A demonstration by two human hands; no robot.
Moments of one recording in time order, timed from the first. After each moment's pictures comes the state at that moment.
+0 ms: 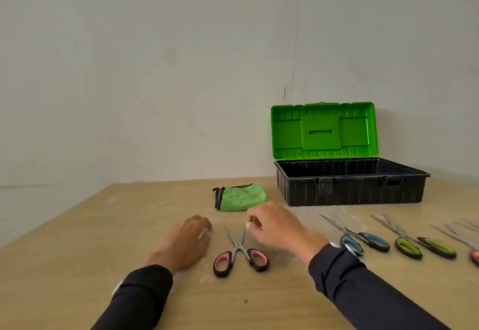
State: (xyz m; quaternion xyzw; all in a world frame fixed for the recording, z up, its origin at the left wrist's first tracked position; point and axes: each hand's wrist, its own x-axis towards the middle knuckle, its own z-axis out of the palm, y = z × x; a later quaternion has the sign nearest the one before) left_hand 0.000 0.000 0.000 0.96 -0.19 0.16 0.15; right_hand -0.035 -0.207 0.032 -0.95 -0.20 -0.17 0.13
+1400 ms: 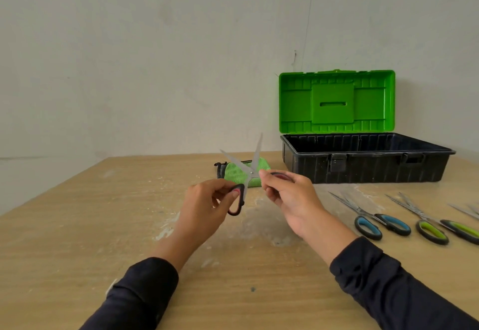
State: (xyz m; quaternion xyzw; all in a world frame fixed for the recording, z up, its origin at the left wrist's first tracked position) left_hand -0.021 -0.037 0.017 0.83 -0.25 0.30 0.40; right_hand -0.037 -0.198 0.039 -0.56 0.04 -0.10 0.82
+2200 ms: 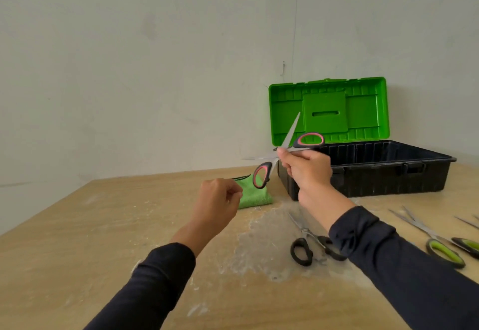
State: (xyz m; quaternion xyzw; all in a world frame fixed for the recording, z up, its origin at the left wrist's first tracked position) left_hand 0.044 -0.074 0.038 0.86 -0.26 0.31 0.32; right_hand 0.030 -0.239 0.079 -0.61 0.11 -0.31 0.73
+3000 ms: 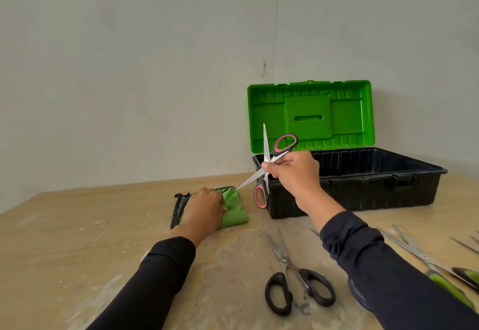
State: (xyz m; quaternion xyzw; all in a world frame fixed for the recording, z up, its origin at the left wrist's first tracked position) left_hand 0.155 -0.119 0.008 0.94 -0.22 0.23 0.09; right_hand 0.085 -0.295 0.073 -0.78 0.07 -0.34 0.52
